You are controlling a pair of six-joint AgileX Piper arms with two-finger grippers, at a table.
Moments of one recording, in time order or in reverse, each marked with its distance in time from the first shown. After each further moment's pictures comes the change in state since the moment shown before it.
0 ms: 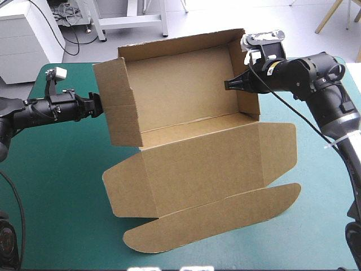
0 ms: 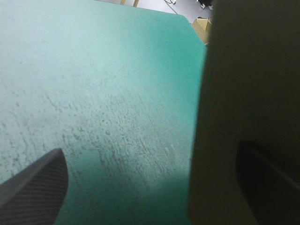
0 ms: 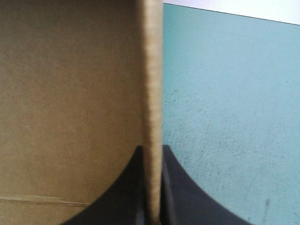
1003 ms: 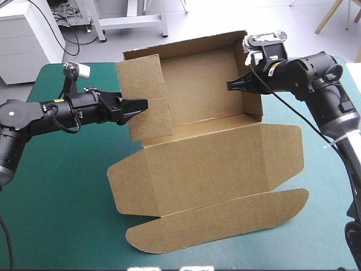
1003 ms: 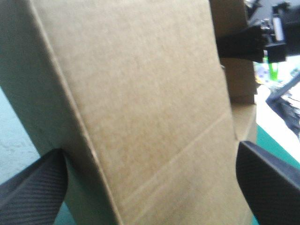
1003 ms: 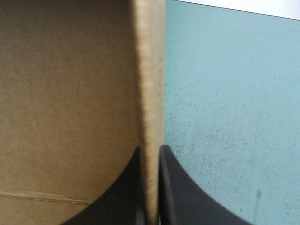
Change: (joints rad) left arm -0.293 -0.200 -0.003 0.108 -0.235 -0.121; right arm 0.001 0.002 0.000 -0.036 0.019 0.020
